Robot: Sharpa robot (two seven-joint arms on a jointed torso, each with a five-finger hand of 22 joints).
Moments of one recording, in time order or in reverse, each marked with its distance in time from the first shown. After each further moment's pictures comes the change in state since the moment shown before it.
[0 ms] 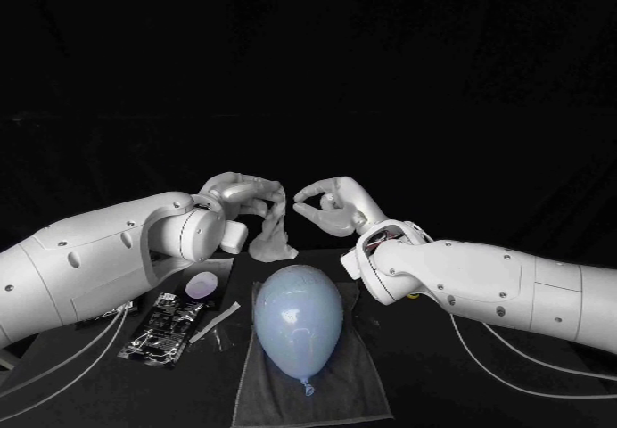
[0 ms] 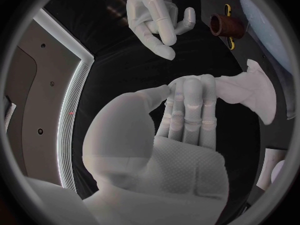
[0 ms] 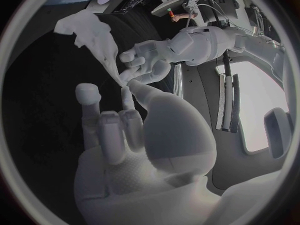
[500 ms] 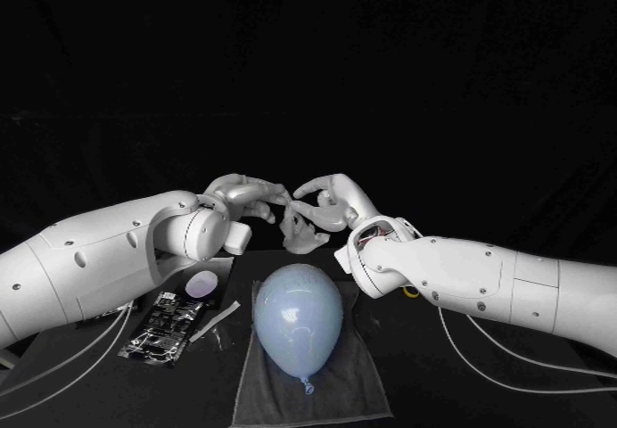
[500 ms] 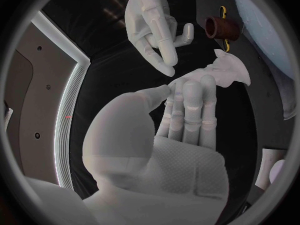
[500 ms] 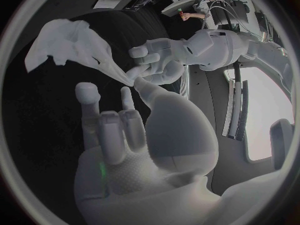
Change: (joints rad) left arm 0.000 0.013 -0.001 -0.001 -0.027 -0.003 -0.044; left_hand 0.000 0.000 0.000 0.000 -0.001 0.003 -0.003 -0.006 0.001 0.007 -0.007 0.000 0.009 0.013 -0.002 0.050 0.019 -0.002 0.004 -0.003 0.023 0.015; right arm 0.000 0.064 0.001 -0.075 -0.054 -0.031 -0.096; right_hand -0.040 -0.029 -0.045 0.019 -0.006 -0.005 0.005 -0.017 -0.011 0.003 0.004 -0.005 0.000 0.000 0.000 -0.002 0.001 -0.005 -0.013 0.005 -0.025 0.000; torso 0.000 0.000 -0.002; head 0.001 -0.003
